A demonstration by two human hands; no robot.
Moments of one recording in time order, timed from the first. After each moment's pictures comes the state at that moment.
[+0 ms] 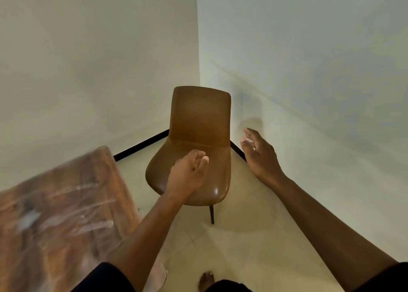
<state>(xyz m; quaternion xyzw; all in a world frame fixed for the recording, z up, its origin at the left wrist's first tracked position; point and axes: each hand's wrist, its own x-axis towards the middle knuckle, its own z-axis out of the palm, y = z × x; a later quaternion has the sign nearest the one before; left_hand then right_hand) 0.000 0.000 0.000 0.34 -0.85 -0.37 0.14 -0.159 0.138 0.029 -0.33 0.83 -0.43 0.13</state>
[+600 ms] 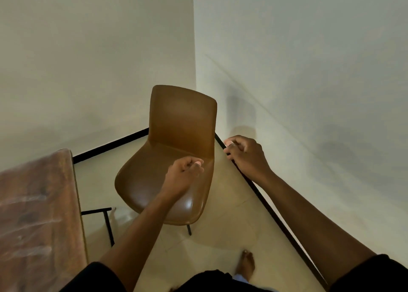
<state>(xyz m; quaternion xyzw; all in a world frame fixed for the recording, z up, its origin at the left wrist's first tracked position) -0.197 -0.023 -0.048 0.40 -0.72 -0.55 0.13 -0.382 0.084 -0.013 -0.35 0.81 -0.41 0.23</state>
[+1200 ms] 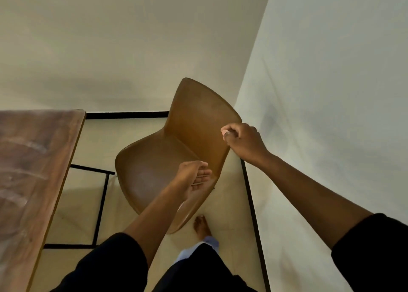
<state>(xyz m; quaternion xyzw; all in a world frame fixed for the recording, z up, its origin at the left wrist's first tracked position) -0.351 -0.089 -0.103 0.59 -0.33 -0.71 0.19 -0.541 -0.095 -0.032 -0.59 0.72 -0.24 0.27</state>
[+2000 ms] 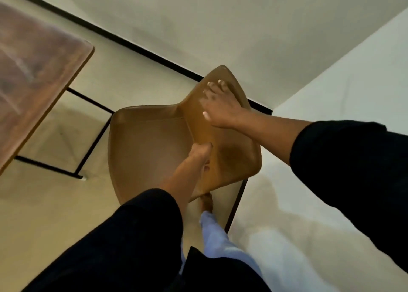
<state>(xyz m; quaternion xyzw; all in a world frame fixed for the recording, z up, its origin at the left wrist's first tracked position) -0.458 -0.289 -0.214 0.72 -0.08 -0.66 0.20 -0.523 -0.421 -0.153 -0.93 0.33 0.17 -0.04</state>
